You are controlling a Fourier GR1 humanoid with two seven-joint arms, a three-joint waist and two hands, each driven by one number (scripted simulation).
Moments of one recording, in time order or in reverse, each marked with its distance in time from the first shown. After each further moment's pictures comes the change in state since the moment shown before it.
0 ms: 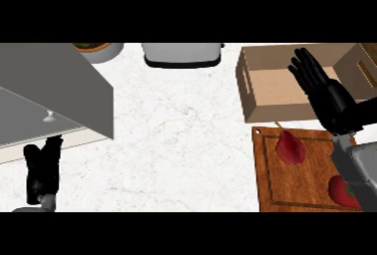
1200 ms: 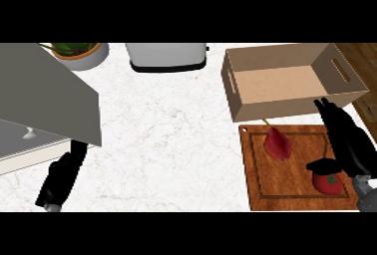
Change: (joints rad) left arm 0.032 0.098 -0.198 -0.122 -0.026 -0.282 -0.041; right arm 0.170 -0.312 0.375 -0.011 0.918 -0.397 0.465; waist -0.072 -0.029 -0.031
